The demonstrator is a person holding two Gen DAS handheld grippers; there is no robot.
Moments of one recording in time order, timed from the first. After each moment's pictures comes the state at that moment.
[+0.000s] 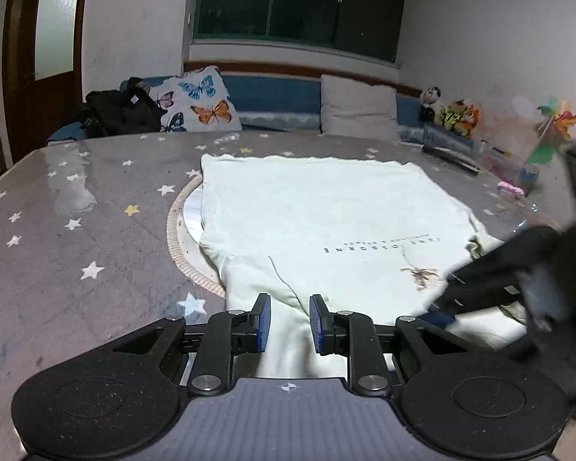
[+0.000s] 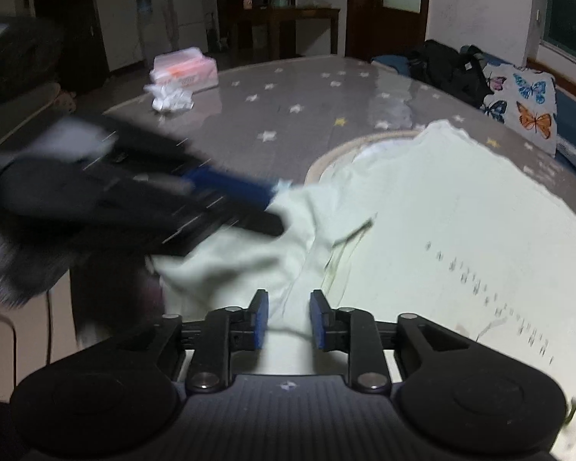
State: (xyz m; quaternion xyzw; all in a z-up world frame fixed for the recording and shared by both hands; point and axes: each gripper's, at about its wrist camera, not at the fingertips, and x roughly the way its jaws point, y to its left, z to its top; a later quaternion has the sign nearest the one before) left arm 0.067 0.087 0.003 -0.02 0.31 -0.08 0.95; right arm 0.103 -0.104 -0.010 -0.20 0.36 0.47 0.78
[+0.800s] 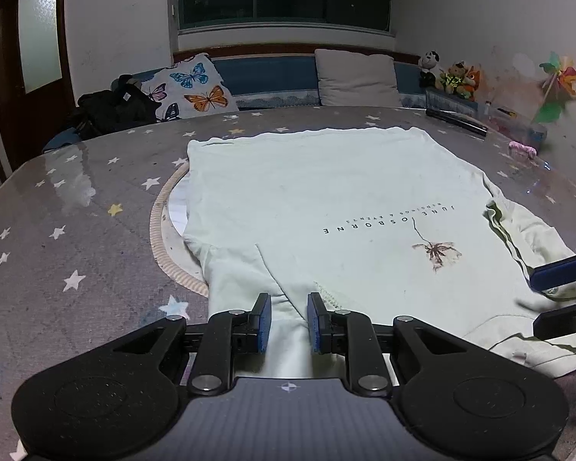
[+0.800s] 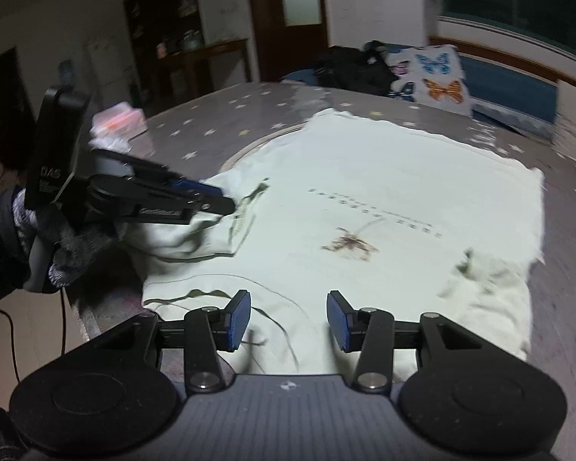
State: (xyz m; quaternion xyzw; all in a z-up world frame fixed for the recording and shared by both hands) left arm 0.081 0.067 -0.008 0.03 0.34 -0.08 0.94; right arm 0.076 -0.215 0.006 -0.08 0.35 0.37 0.86
